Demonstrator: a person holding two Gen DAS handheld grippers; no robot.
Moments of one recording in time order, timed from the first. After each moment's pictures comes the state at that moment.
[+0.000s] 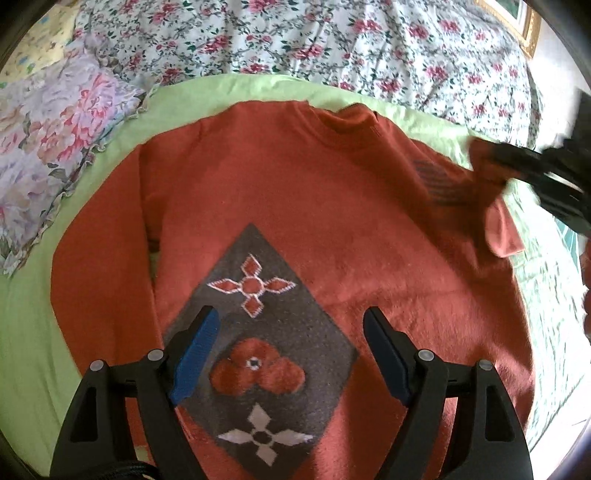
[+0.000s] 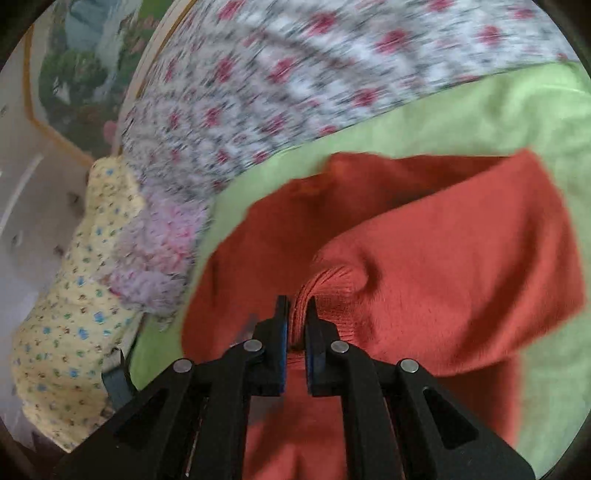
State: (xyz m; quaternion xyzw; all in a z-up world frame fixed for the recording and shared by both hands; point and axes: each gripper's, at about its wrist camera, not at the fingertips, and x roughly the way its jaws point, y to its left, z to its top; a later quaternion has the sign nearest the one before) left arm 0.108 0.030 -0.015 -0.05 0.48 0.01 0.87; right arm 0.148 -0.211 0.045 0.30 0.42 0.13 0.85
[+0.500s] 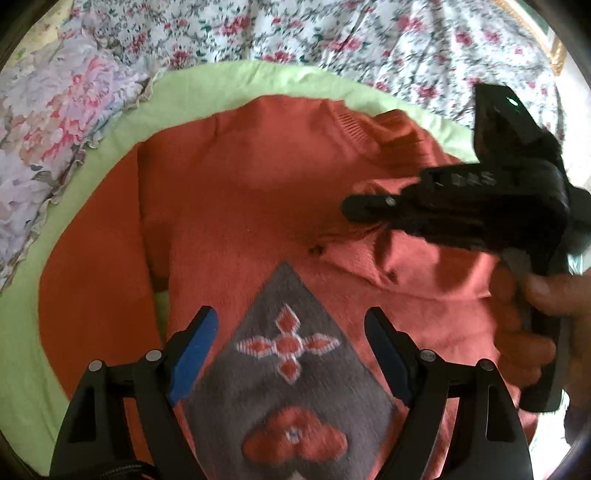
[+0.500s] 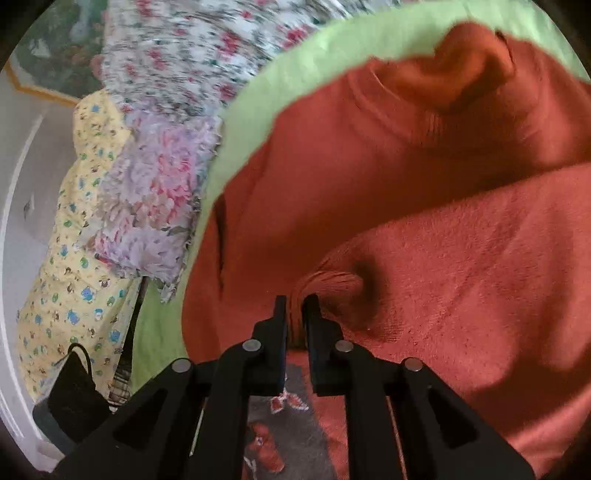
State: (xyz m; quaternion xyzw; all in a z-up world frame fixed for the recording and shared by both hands) left arm 0.174 0.069 -0.038 -0.07 0.50 0.02 0.86; right arm 0.270 -0.107 -0.060 0.31 0.53 0.22 0.76
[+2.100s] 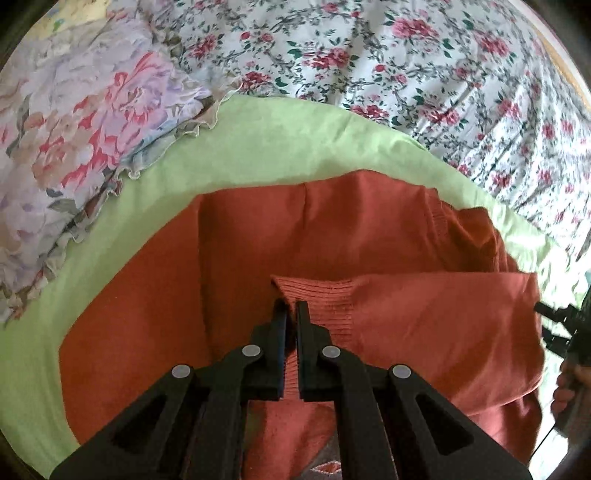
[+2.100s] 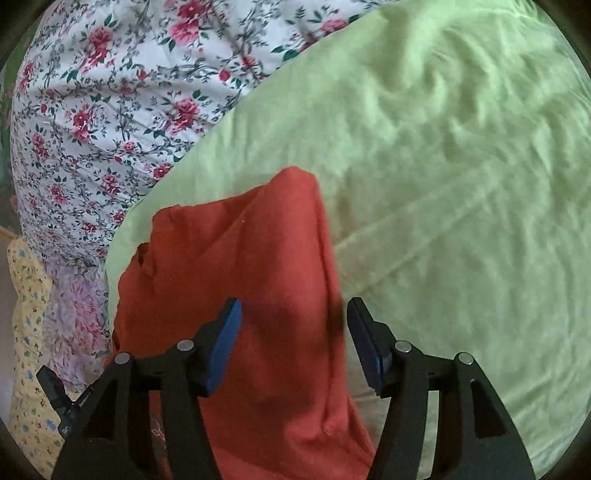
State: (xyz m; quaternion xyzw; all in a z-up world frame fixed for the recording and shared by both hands) left arm 0.246 0.152 -0.029 -0.13 0.45 0.10 0.88; right arm 0.233 -0.334 -0.053 0.36 0.46 -0.03 0.81
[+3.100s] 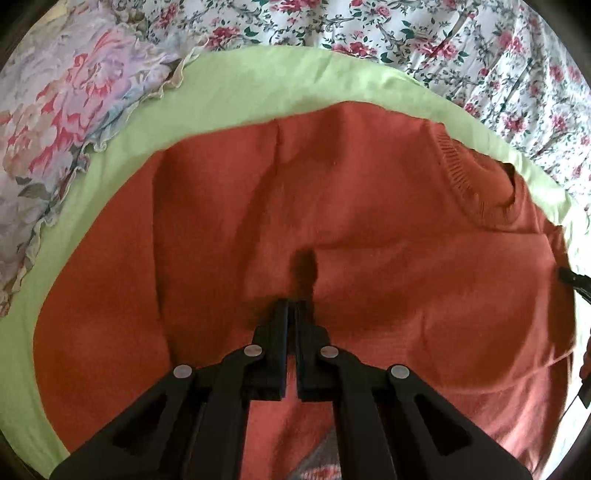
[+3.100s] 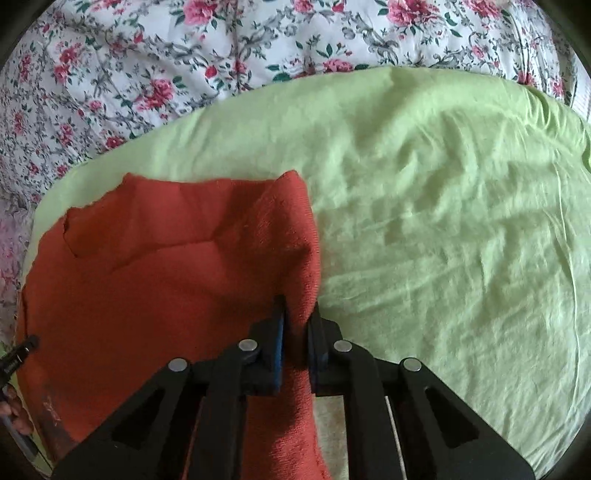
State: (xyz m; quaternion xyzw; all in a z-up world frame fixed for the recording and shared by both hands) left arm 0.264 0.131 -0.069 -0.10 0.51 0.09 0.85; right arm 0.239 -0.350 -0.047 0.16 0.48 -0.11 0.86
